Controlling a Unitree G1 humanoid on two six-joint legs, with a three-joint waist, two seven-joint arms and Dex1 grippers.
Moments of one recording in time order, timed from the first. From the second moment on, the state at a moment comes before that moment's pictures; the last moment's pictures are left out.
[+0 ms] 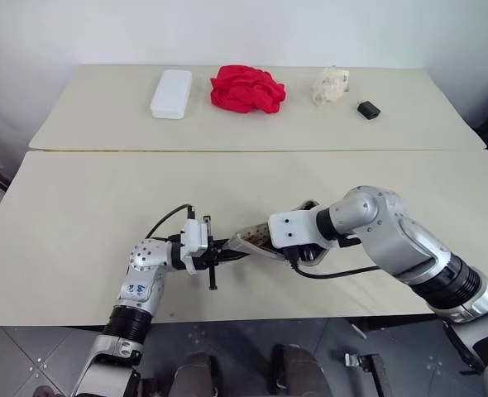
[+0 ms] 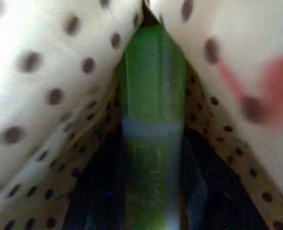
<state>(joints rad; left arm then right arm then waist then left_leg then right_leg) -0.38 0.30 -0.10 0.25 -0.38 -0.25 -1.23 -0.78 -0.76 0.54 -0.31 -0.12 0.58 1.27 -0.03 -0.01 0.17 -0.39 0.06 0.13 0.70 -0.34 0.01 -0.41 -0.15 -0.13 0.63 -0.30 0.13</state>
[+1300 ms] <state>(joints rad) -0.34 0.30 -0.14 0.18 -0.41 -0.12 -1.17 -0.64 -0.80 0.48 -0.32 -0.14 0.34 1.20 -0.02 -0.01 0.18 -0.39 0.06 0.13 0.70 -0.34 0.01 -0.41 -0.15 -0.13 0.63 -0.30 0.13</state>
